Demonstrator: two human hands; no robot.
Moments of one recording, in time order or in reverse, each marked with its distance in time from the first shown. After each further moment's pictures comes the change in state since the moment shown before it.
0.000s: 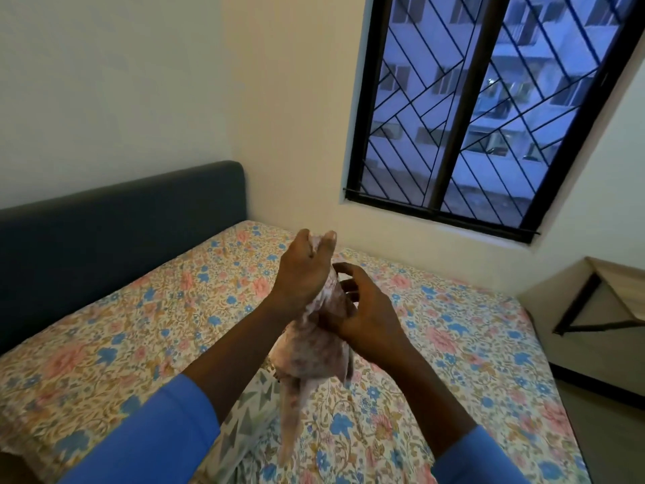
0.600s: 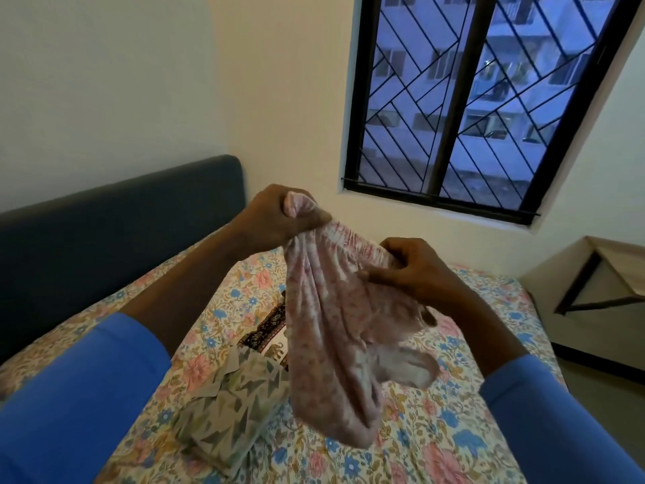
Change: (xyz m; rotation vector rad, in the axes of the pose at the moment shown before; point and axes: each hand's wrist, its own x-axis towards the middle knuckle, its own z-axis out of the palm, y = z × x) left_hand 0.027 0.047 -0.082 0.188 -0.430 0.412; right_hand 0.023 0.014 -0.078 -0.189 -0.026 -0.021
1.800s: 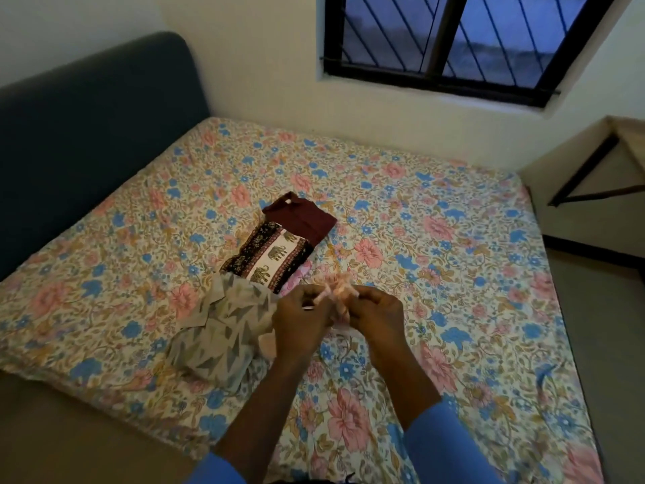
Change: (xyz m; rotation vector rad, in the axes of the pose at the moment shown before) left_hand -0.126 -0.122 0.249 -0.329 0.341 -0.861; right_hand -0.073 0.144 0.181 0.710 0.380 0.785
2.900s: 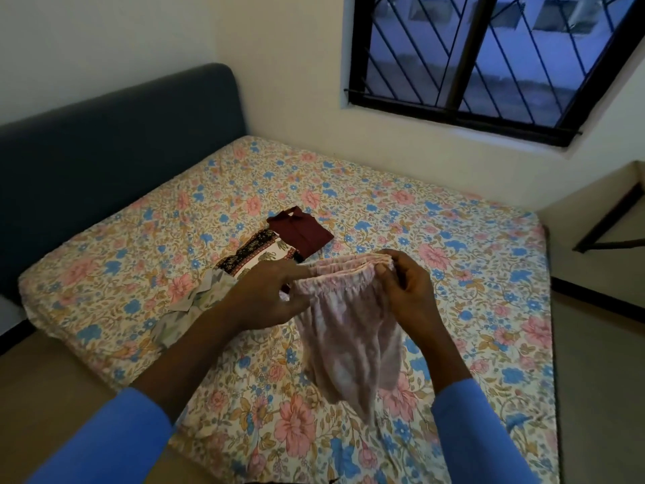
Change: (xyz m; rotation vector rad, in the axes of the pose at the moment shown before) left_hand -0.029 0.082 0.042 0.691 -0.343 0.752; right_hand 0.044 -0.088 -0.183 -0.289 -0.309 -0.597
